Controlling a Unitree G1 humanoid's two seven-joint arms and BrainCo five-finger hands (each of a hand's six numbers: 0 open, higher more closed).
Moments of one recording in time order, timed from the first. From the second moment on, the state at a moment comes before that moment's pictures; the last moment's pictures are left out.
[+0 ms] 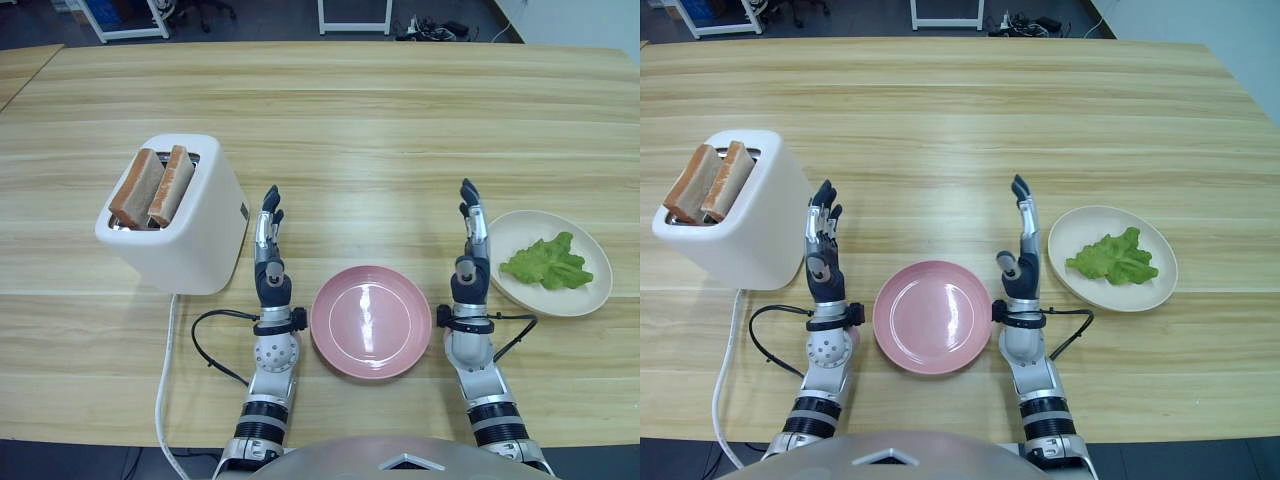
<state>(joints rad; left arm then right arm) 0.03 -0.06 -0.05 0.28 0.18 -0.85 0.24 0.02 -0.05 0.10 0.20 -0.46 -0.76 -0.39</state>
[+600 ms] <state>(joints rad) 0.05 0.24 0.25 0.06 0.83 -0.72 0.54 0.02 -0.11 0.10 0.22 -0.62 -0.80 -0.51</state>
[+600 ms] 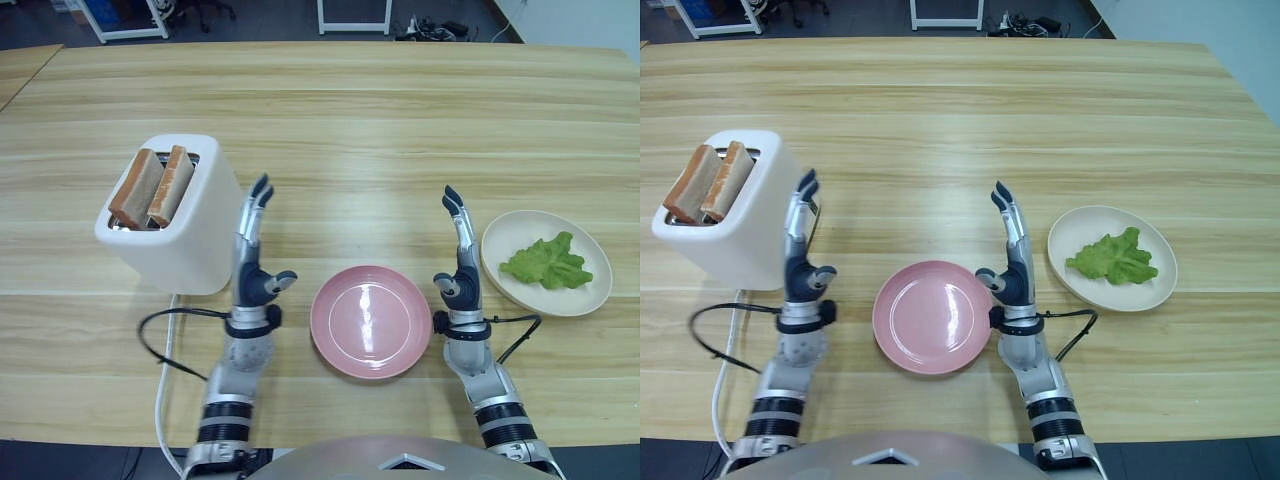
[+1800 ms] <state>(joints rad) -0.09 0.77 0.21 0.32 0.77 -0.16 0.45 -0.01 -0.22 0.13 0.29 -0.75 -0.71 -0.67</state>
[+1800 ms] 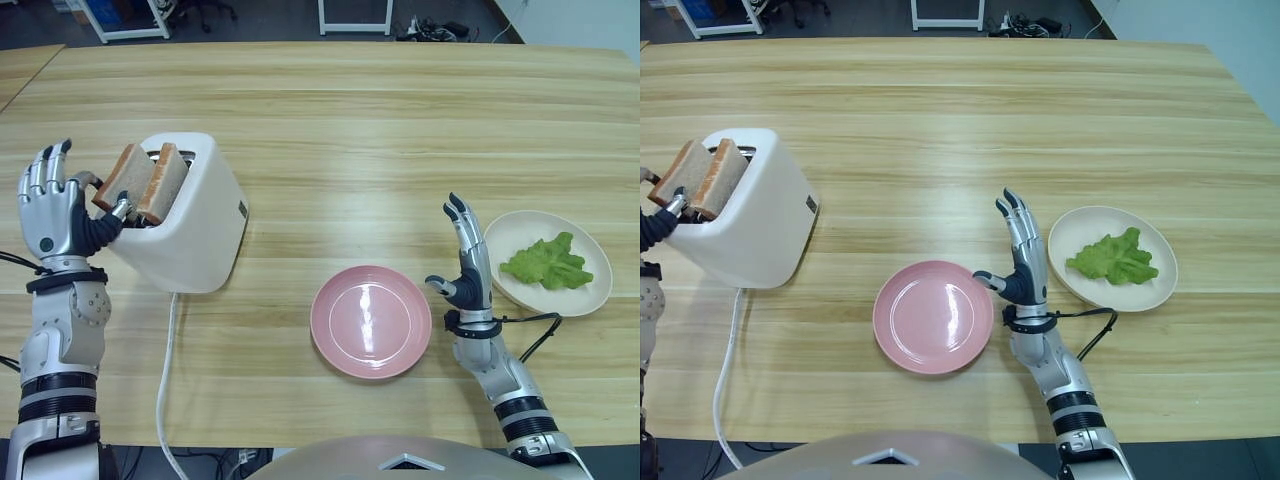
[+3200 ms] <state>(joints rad) 0.15 0.39 -0.30 -0.04 0.06 -0.55 -0.12 -0.02 -0.46 -0.07 0.37 -0.73 -0.54 -0.79</state>
